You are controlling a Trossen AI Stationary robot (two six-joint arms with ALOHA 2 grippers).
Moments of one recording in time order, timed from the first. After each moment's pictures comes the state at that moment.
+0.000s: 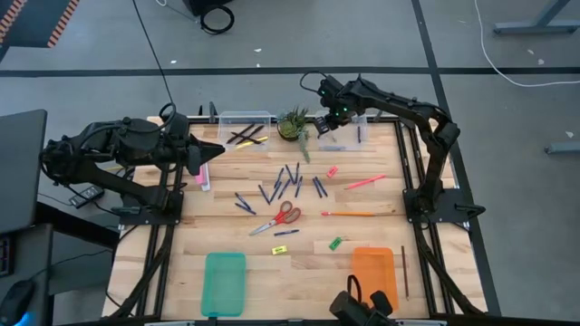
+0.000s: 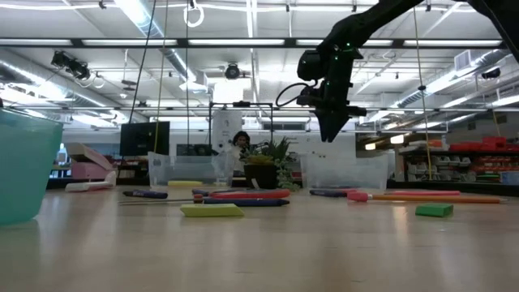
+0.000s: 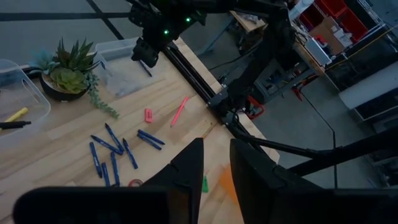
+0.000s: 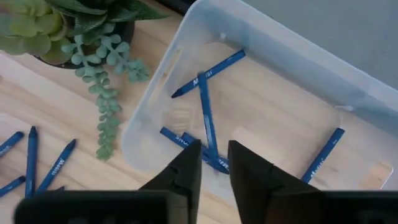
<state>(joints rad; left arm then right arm) -0.12 1.01 1.53 -0.92 -0.40 -0.90 -0.69 1.84 1.58 -1.00 0.06 0.40</state>
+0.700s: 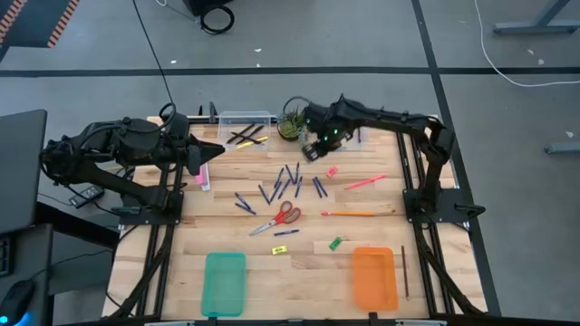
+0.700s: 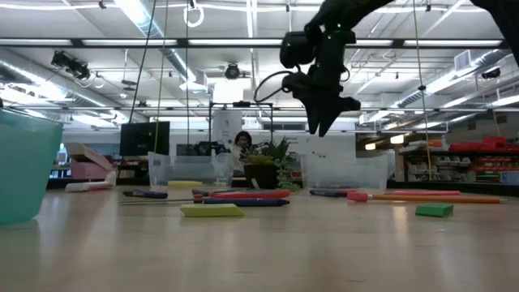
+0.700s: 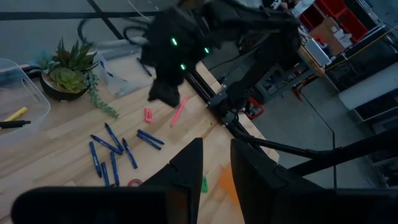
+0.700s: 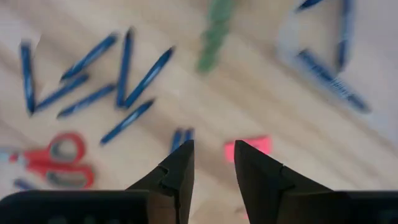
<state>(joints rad) -0.12 1.01 1.53 -0.92 -0.40 -0.90 -0.42 1.84 1.58 -1.09 -0.09 0.56</state>
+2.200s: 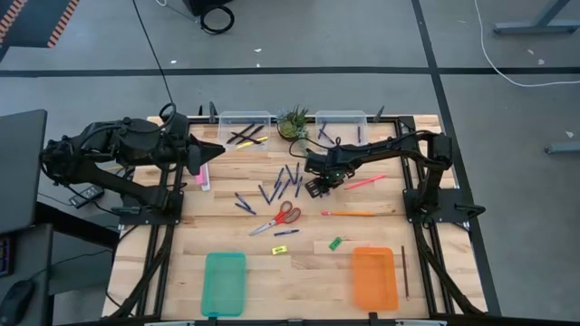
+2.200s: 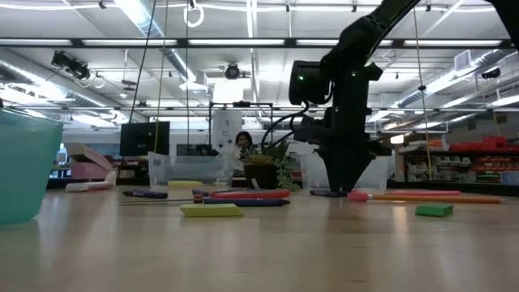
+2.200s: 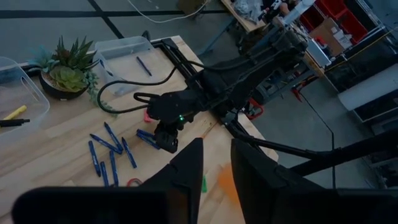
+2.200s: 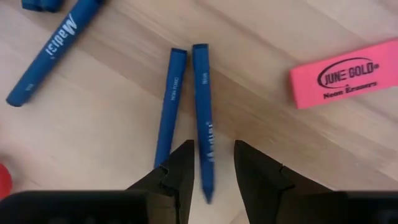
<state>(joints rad) -0.12 1.01 1.53 -0.92 -0.40 -0.91 -0.22 1.84 1.11 -0.67 -0.01 0.85</state>
